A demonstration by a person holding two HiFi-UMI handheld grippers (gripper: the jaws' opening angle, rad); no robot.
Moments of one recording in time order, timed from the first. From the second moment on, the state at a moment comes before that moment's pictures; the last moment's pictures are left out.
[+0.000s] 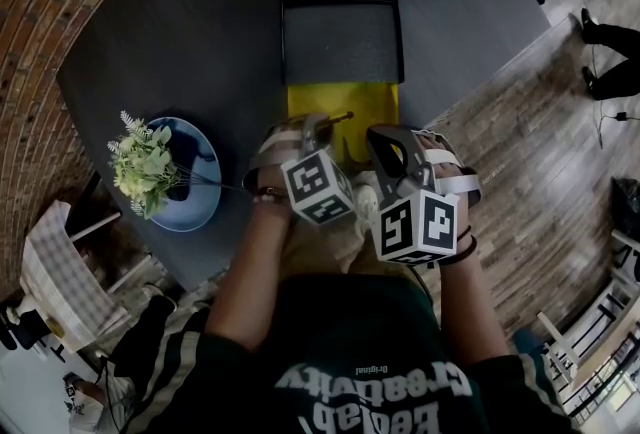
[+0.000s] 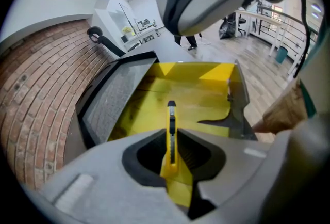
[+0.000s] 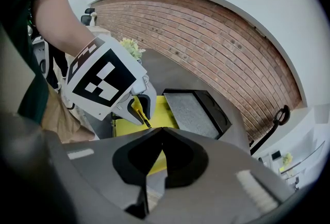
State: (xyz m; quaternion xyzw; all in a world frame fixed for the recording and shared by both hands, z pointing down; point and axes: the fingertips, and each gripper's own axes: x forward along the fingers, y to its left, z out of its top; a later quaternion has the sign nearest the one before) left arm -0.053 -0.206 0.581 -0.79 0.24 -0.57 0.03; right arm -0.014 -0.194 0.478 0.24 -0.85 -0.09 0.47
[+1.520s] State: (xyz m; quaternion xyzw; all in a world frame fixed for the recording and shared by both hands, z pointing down) left arm -0.057 -0.208 0.541 -0.79 0.27 -0.54 0.02; right arm -0.016 -0.190 0.464 0.25 -0.85 -0.09 0.45
